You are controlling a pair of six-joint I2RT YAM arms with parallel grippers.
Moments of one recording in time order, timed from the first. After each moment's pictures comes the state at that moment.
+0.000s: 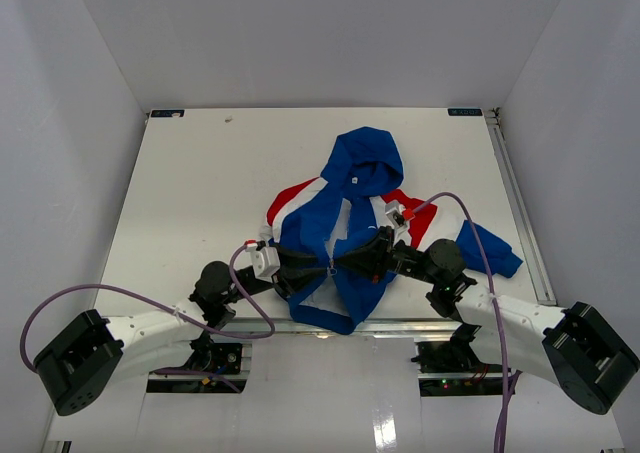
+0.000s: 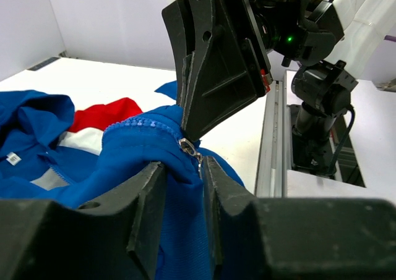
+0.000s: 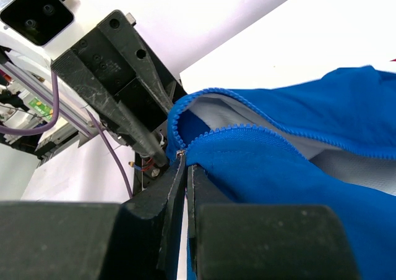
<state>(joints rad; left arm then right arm) -0.85 0.96 0.14 1.08 0.44 -0.08 0.76 1.01 0.24 0.95 -0.58 0.63</state>
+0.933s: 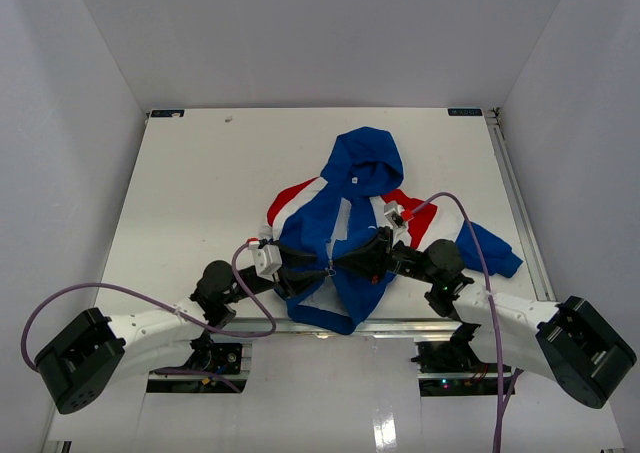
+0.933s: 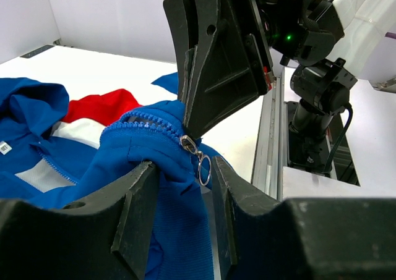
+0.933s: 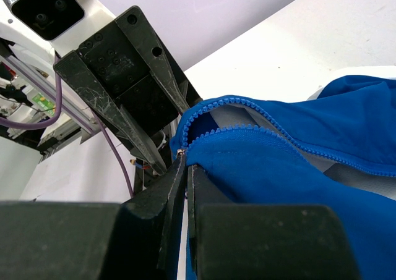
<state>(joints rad) -0.86 0.97 0.14 1.07 0.43 -0.12 0.76 1.06 0.23 1.02 -0.60 0.63</state>
